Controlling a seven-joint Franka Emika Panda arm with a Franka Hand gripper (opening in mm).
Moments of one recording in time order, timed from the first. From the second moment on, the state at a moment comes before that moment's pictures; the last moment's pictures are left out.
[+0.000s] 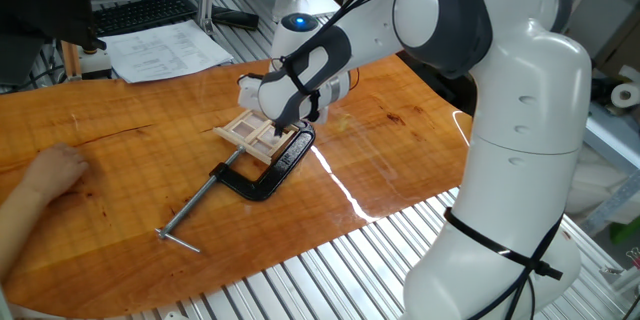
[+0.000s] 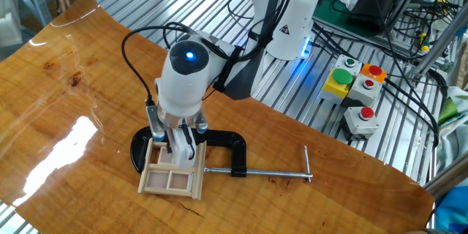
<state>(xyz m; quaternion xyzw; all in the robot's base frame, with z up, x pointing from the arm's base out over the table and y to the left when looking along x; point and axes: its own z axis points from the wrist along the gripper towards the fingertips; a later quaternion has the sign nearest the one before) 0.562 -0.062 0.078 0.33 0.94 -0.04 0.06</state>
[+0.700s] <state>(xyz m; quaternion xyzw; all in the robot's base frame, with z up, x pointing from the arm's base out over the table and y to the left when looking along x) 0.556 -0.050 0.071 0.34 0.94 -0.03 0.06</state>
